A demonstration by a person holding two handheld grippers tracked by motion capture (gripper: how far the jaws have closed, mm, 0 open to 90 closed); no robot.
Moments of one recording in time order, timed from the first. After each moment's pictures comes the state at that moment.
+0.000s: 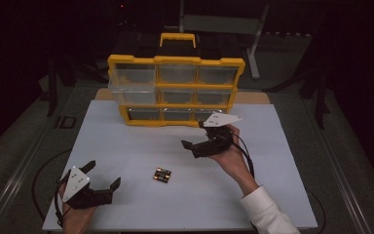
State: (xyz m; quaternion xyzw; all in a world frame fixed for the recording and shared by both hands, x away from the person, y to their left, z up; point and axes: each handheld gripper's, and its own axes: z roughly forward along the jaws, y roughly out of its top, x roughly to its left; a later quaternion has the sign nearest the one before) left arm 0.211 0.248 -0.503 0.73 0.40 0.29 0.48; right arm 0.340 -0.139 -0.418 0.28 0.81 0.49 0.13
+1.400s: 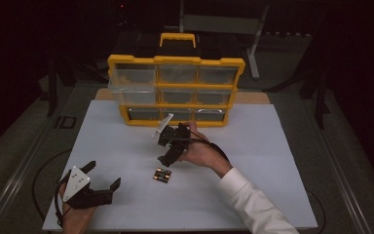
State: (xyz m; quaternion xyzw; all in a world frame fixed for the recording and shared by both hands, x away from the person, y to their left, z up) left arm 0.211 0.248 -0.503 0.73 0.40 0.28 0.48; right arm 0.358 -0.030 -0.433 0.16 0.95 0.25 0.10
